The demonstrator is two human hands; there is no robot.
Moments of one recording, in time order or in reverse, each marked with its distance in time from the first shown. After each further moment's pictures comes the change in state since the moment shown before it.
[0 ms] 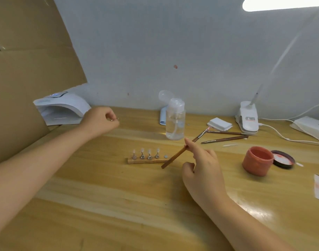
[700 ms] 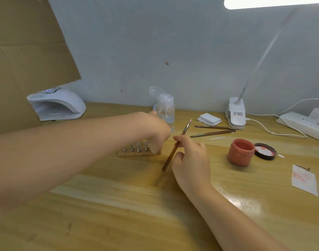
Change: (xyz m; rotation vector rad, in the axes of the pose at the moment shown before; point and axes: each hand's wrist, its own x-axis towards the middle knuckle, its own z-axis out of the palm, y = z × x) left_hand -0.042 0.194 0.039 1.048 -0.778 0.534; right_hand 0.001 0.003 -0.001 0.026 0.057 0.063
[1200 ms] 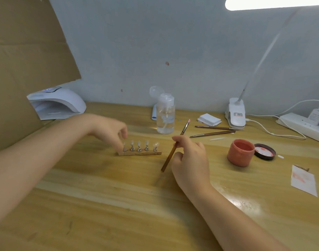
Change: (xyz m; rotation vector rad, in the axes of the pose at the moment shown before) left_hand -0.045 -0.082 0.082 -0.726 -0.070 -0.168; right_hand 0.000 -0.003 -0.001 0.005 -0.046 0.012
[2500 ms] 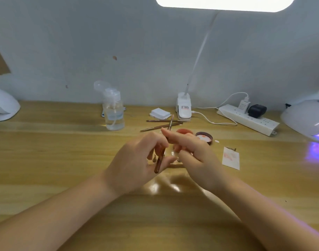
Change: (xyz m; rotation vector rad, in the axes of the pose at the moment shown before) left_hand -0.020 0.191 0.092 -0.484 1.117 0.959; right_hand -0.015 0.067 -0.123 0.234 -0.187 -0.245
